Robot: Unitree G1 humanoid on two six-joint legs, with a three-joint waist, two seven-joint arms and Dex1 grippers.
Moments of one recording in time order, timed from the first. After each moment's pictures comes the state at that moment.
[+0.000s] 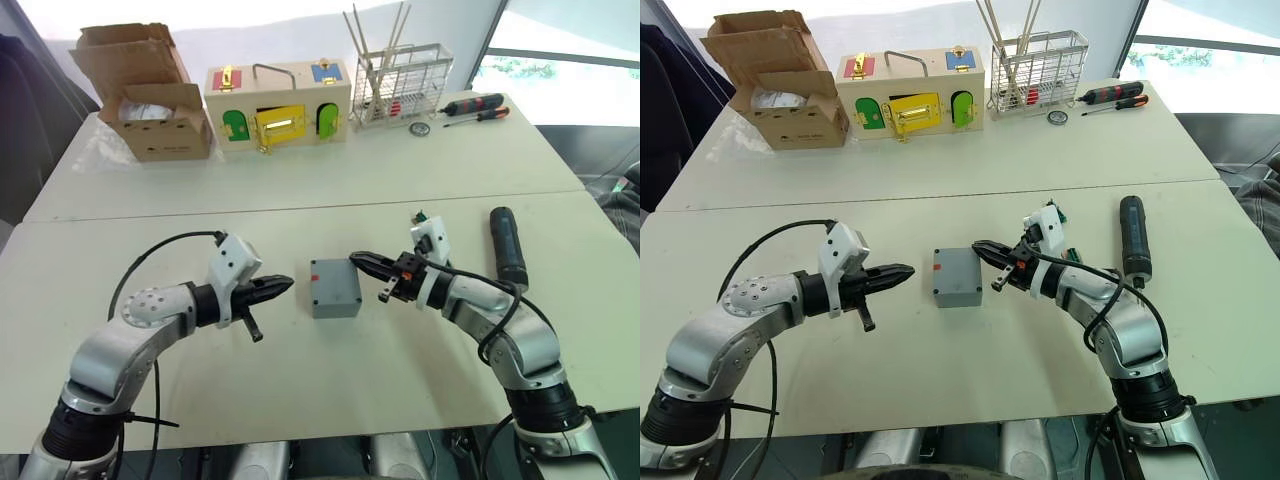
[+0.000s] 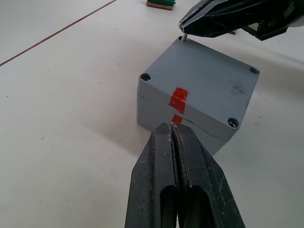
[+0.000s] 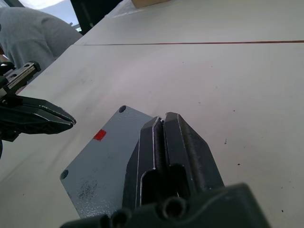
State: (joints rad) left arm -0.19 0.63 -0.04 -0.51 -0.50 0.76 -0.71; right arm -0.29 -0.45 0.08 -0.30 0.44 0.59 0.65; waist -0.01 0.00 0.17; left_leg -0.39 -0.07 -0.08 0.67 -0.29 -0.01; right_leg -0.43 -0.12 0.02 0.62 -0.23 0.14
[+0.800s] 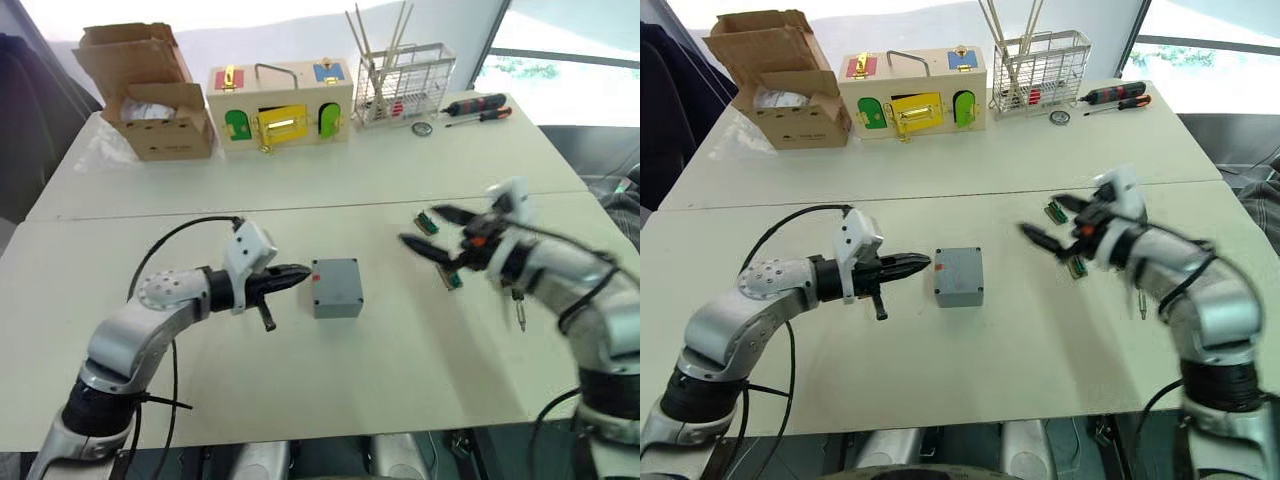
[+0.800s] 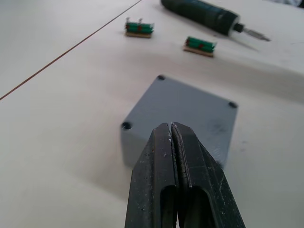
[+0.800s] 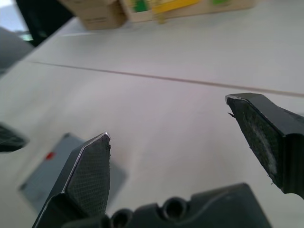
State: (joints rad) left arm -0.33 0.58 -0.12 -0.47 -0.51 0.73 -0.78; right arm -0.41 -0.79 -0.24 -0.28 0.51 0.79 0.65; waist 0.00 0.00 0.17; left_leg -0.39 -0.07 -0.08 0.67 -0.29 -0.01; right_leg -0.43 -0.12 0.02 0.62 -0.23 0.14
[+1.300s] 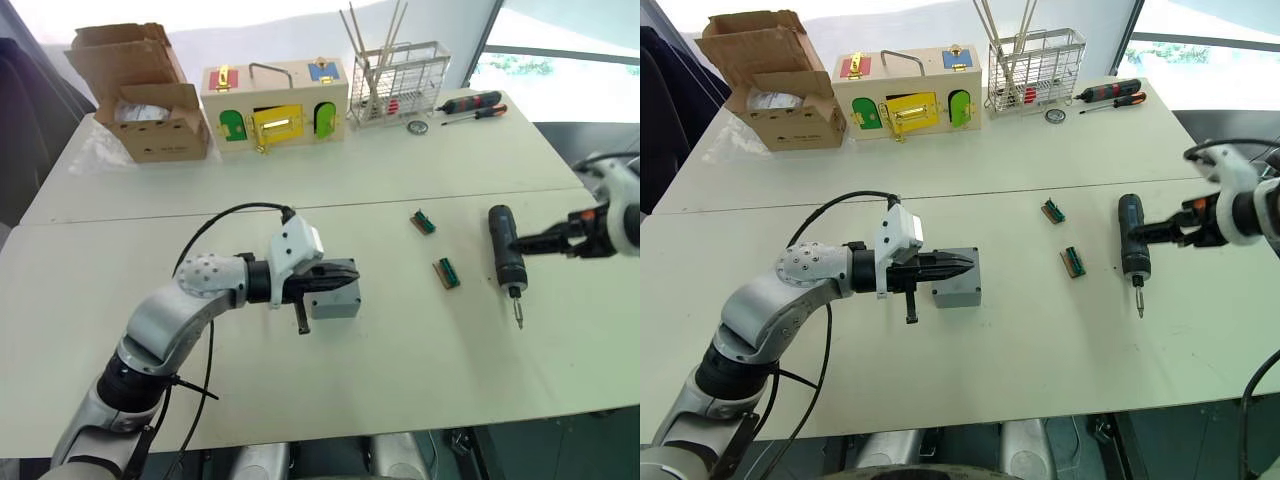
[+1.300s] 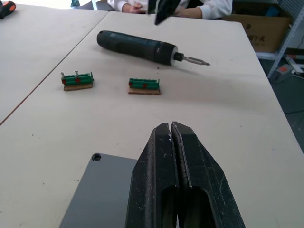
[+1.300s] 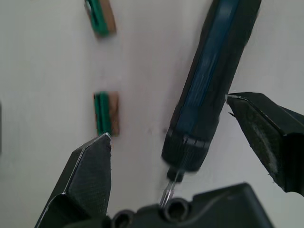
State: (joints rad) left arm -0.45 0.52 -0.25 -0.49 -0.48 0.69 -0.81; right arm -0.82 -1.25 0.24 0.29 0.39 1.26 1.11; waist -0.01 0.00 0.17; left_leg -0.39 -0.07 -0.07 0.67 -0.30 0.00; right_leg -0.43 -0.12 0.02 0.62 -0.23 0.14
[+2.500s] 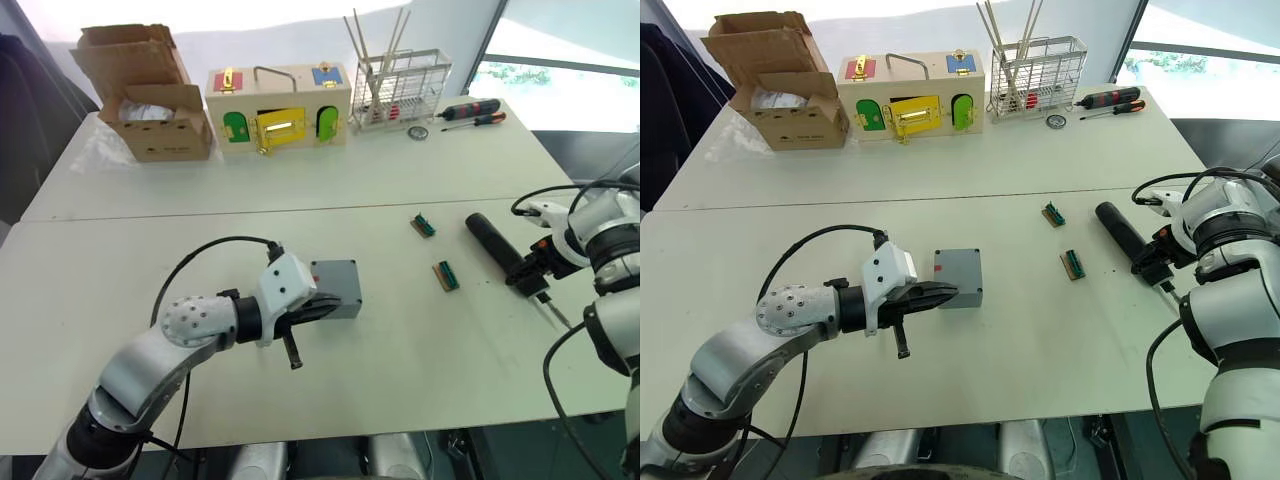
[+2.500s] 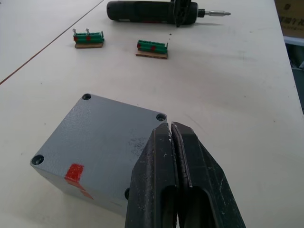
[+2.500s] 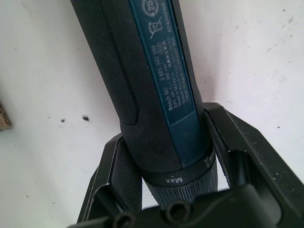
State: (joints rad) left arm -0.25 0.61 -0.21 -0.71 -0.48 0.80 -0.65; right arm -1.15 -0.86 0.48 1.17 -0.21 0.85 1.28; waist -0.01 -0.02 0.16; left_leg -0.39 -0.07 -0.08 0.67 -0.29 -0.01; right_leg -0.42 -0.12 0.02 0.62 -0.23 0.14
